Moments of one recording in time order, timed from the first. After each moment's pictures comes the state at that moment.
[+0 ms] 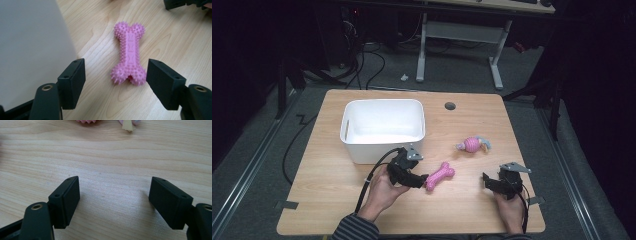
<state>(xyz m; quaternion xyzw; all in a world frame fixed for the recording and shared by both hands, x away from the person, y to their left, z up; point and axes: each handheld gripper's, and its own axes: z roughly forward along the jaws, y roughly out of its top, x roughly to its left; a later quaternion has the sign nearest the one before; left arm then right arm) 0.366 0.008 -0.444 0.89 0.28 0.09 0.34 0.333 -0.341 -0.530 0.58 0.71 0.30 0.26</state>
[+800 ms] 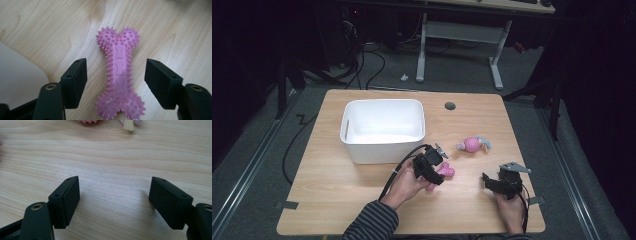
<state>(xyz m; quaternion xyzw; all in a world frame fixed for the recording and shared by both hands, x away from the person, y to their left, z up) 0.390 -0.062 -0.467 0.93 0.25 0.07 0.26 0.333 -0.341 -0.530 0.58 0.71 0.30 0.25</state>
